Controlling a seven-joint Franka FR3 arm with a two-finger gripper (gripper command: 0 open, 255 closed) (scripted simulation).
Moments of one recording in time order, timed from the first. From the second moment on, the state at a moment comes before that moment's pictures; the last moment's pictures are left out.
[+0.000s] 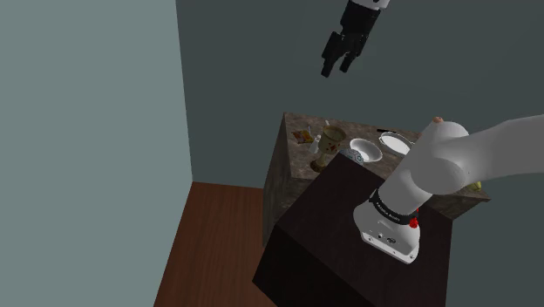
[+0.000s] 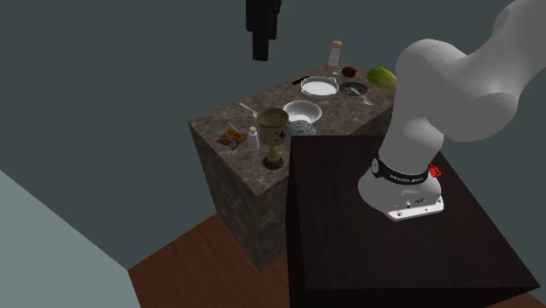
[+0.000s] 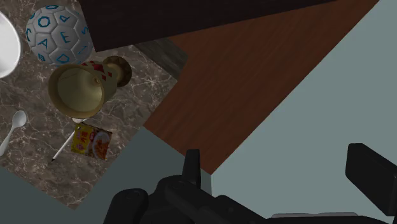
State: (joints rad) arm -0.01 -0.77 0.03 -2.43 0.02 1.71 0.15
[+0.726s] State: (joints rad) arm -0.07 -0.80 -0.12 -2.68 -0.08 1.94 -0.05
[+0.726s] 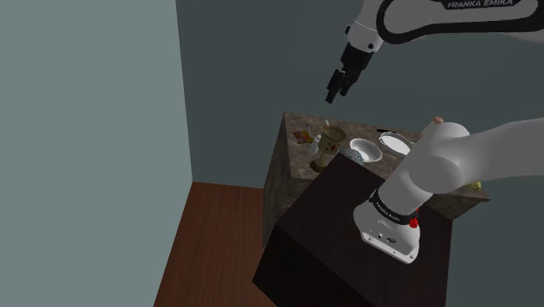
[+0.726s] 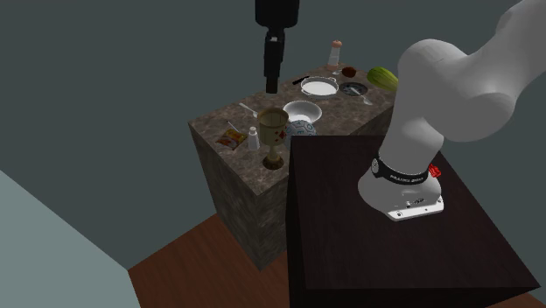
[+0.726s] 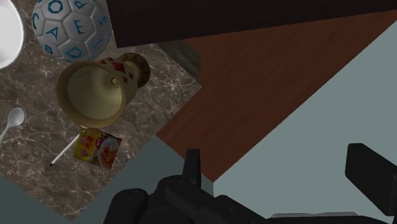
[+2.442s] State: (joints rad) arm -0.03 0.01 -0.64 -2.77 0.11 2.82 -0.88
